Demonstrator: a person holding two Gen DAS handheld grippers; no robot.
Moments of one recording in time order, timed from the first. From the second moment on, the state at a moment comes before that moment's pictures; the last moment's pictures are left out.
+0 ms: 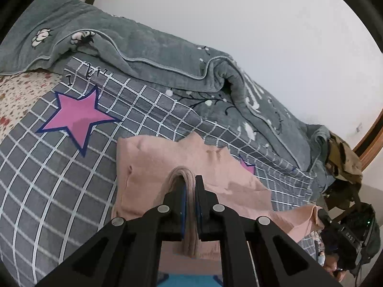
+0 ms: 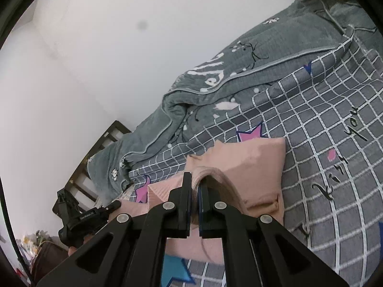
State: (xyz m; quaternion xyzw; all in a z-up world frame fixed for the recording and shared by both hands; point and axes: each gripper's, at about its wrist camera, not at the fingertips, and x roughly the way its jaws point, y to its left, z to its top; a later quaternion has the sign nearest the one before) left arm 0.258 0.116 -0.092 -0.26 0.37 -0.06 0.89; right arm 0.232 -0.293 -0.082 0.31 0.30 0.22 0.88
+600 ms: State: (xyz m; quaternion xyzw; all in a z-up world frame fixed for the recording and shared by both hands) left arm 0.367 0.121 -0.155 -0.24 0.42 -0.04 0.87; right arm 0.366 -0.268 -0.148 0.24 0.37 0.18 0.88
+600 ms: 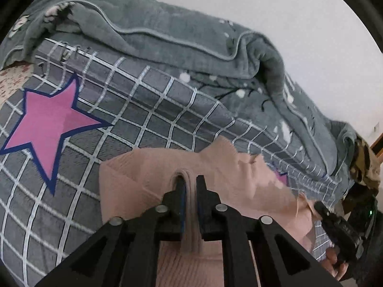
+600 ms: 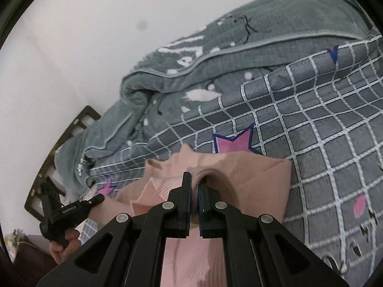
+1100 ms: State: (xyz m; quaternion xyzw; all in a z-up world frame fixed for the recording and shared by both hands) left arm 0.383 0.105 -0.161 -0.15 0.41 -0.04 0.90; right arm 0.383 -0.274 -0.185 0.17 0.40 0.12 0.89
